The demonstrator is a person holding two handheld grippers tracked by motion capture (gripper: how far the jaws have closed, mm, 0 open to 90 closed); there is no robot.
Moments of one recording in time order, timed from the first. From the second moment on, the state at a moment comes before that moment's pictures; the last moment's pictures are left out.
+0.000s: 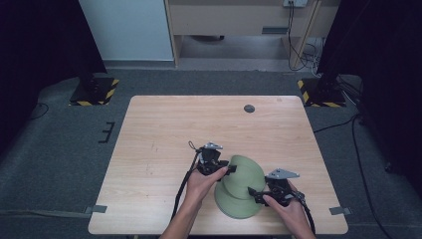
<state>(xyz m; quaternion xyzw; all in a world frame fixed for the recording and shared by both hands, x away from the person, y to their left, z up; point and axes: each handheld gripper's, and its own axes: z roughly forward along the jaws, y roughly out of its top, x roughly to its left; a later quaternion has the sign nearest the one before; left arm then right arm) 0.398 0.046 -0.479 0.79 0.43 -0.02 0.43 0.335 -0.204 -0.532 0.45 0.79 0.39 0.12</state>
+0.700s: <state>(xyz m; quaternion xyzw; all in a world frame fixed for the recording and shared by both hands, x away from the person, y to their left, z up) 0.399 0.035 -0.485 0.81 0.42 0.03 0.40 0.336 -0.204 -0.532 0.45 0.79 0.40 0.13</state>
